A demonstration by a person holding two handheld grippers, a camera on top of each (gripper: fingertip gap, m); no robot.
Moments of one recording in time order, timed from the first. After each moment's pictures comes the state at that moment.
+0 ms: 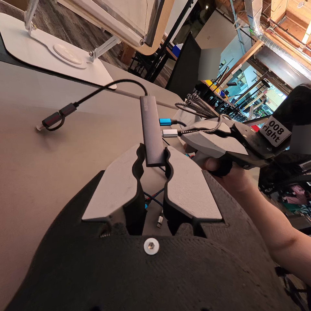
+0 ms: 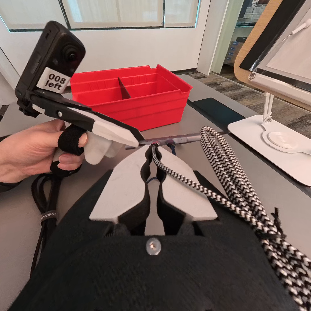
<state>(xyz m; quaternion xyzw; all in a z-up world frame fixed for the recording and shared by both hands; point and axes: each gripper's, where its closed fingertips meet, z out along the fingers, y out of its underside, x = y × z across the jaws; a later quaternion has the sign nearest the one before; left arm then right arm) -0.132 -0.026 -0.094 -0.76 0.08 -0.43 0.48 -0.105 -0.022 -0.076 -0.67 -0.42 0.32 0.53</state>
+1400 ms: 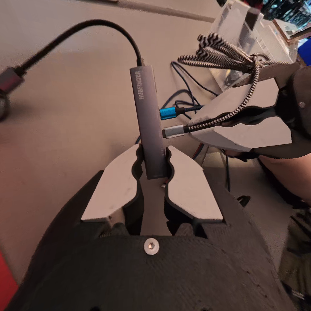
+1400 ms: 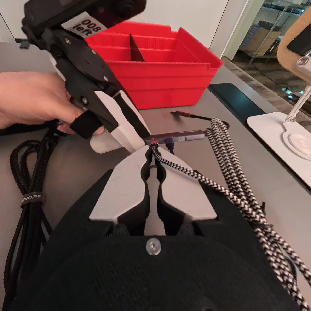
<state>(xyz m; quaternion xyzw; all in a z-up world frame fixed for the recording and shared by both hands) -0.139 -0.034 -0.158 -0.86 0.20 -0.33 0.35 -0.131 -0.038 -0.121 -0.66 -0.50 0.26 0.50</state>
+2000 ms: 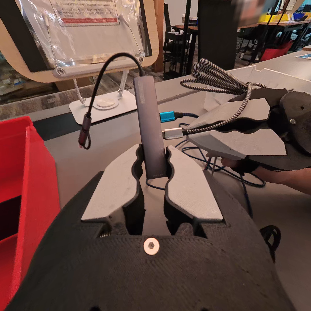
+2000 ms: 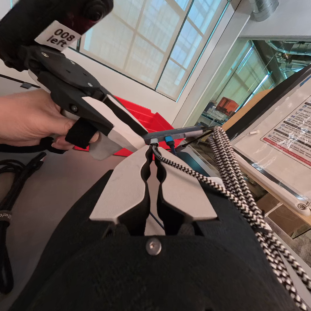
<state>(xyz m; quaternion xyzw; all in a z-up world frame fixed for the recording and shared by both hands) -0.138 -0.040 -0.077 -0.76 0.24 -0.18 0.58 -0.120 -0.057 -0.055 -0.49 -0.48 0.23 0.69</state>
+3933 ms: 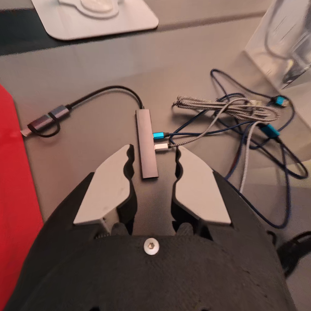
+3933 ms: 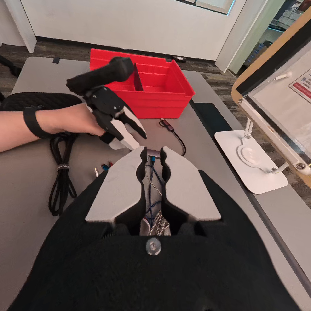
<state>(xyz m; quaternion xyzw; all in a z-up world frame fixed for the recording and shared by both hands) -0.153 -0.009 -0.164 -0.86 0.20 -0.18 0.43 -0.052 -0.041 -0.025 -0.63 -0.54 0.26 0.50</state>
